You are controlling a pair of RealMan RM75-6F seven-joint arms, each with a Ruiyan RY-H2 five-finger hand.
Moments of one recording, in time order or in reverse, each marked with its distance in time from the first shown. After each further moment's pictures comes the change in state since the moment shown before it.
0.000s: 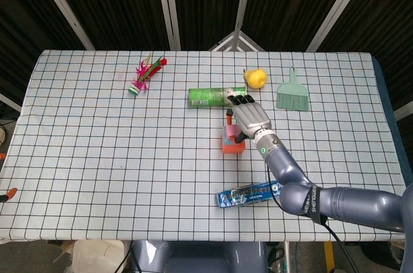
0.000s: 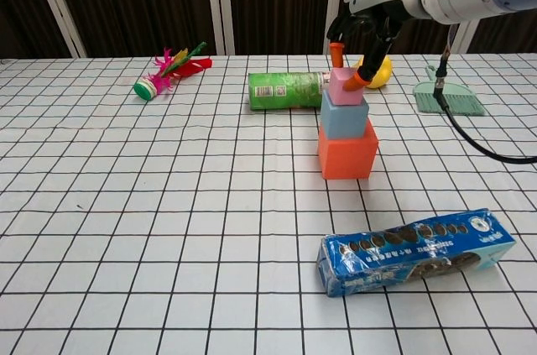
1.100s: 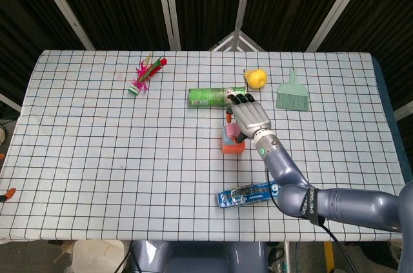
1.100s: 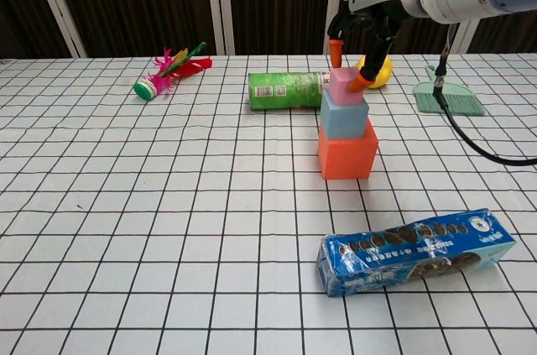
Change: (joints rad) left arm 0.001 0.004 0.000 -0.001 -0.004 -0.001 -0.005; right arm 0.004 -0.012 -0.001 -0.009 0.008 0.044 -0.036
